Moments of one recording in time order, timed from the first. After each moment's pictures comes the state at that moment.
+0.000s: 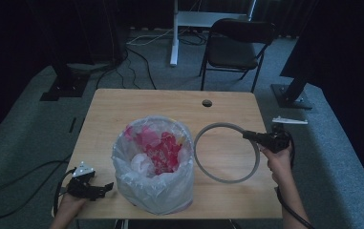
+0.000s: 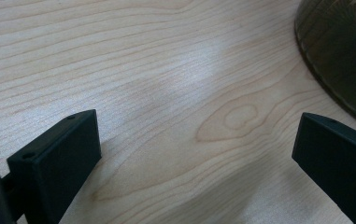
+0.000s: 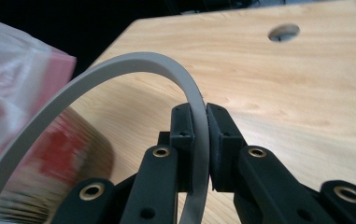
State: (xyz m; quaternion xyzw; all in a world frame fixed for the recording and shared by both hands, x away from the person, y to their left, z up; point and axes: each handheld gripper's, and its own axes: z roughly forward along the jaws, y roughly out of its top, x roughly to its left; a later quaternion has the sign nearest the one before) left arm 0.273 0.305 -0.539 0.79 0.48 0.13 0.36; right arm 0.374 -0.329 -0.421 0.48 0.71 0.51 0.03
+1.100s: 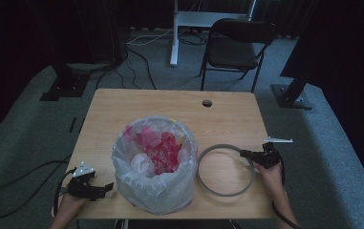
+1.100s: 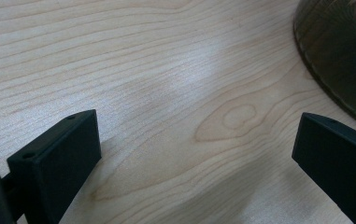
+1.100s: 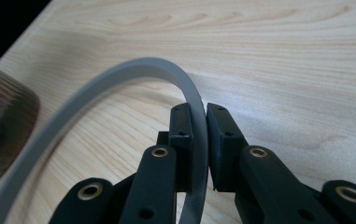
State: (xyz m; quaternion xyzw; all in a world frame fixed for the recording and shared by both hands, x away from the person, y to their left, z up) left arm 0.272 0.305 -0.539 0.79 0.48 0.13 0.36; right arm 0.380 -0.345 -0.529 0.51 0.72 0.46 0.01
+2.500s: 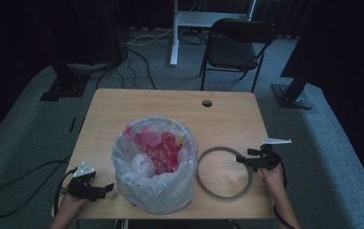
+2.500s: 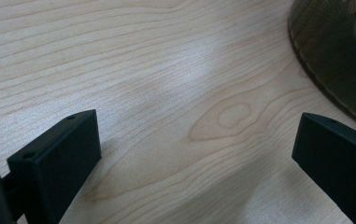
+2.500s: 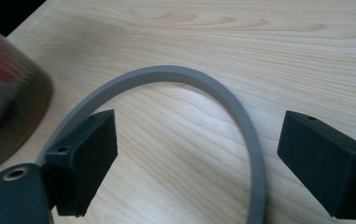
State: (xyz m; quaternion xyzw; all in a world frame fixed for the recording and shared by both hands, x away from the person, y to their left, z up) left arm 0.272 0.303 -0.538 0.79 0.48 0.12 0.36; right arm 0.367 -0.333 -0.513 0.47 0.75 0.46 0.03
